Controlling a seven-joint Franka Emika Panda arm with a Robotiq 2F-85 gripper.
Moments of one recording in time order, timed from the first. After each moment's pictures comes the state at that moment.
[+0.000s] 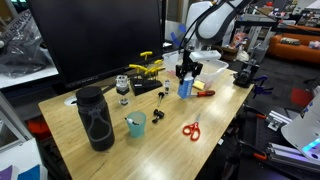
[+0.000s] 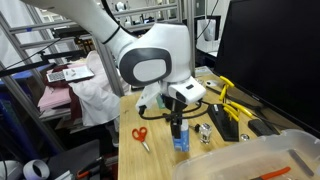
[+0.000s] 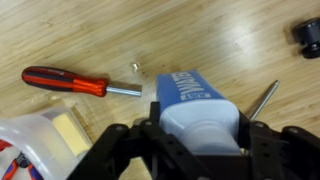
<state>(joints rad) 0.04 0.17 -0.03 -2.38 0.08 2.55 0.51</state>
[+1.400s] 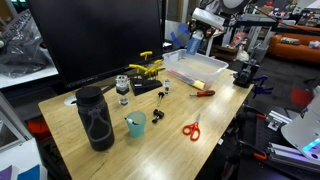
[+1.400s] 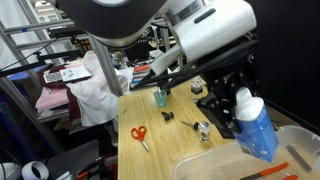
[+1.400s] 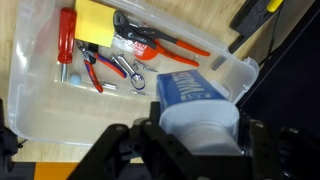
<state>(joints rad) -0.22 -0.07 -0.07 -2.35 -0.29 2.67 1.29</state>
